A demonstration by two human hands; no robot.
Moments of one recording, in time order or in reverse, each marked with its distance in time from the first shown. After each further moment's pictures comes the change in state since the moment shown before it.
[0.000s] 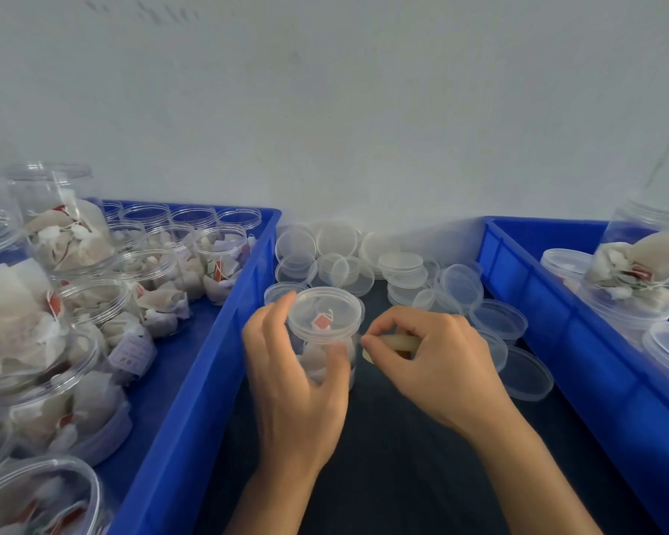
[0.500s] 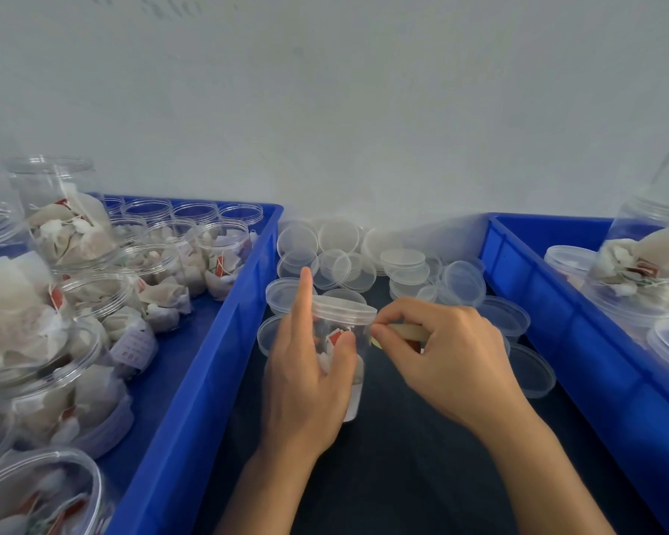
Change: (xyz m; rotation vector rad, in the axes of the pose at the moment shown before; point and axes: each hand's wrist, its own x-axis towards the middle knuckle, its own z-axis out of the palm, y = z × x) left_hand 0.006 -0.011 0.003 0.071 -0.230 -0.020; right_hand -0.002 0.001 -0.006 -0.116 0.112 -0.107
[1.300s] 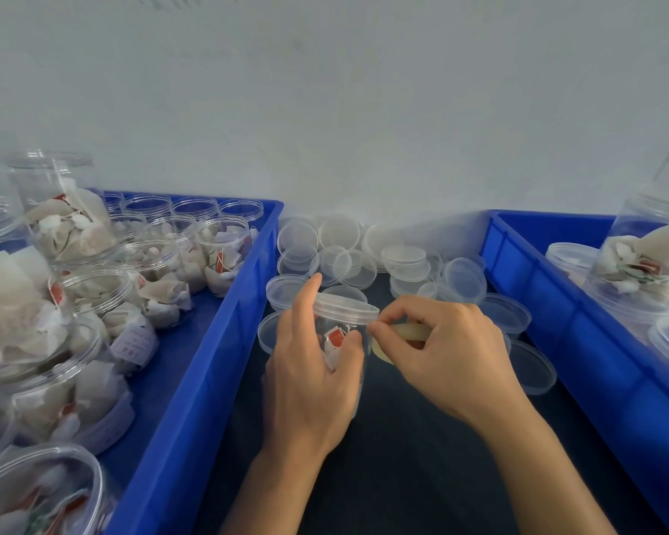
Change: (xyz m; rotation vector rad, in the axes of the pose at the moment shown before) left_hand -0.003 0.012 -0.001 -0.017 0.004 -0.032; right_hand 0.002 -0.002 0.001 0.021 -0.031 0.073
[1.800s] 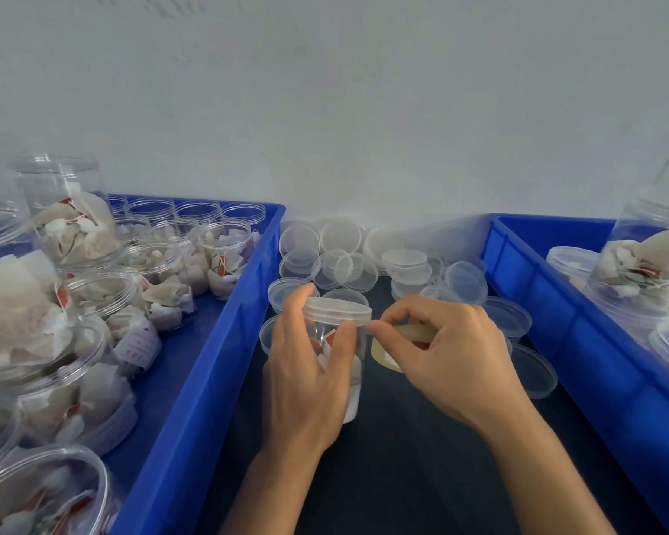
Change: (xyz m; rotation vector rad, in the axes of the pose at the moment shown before) left_hand 0.004 -0.005 -0.001 -0.077 0.032 -0.064; right_hand -0.001 -0.003 -0.002 0.084 0.026 0.004
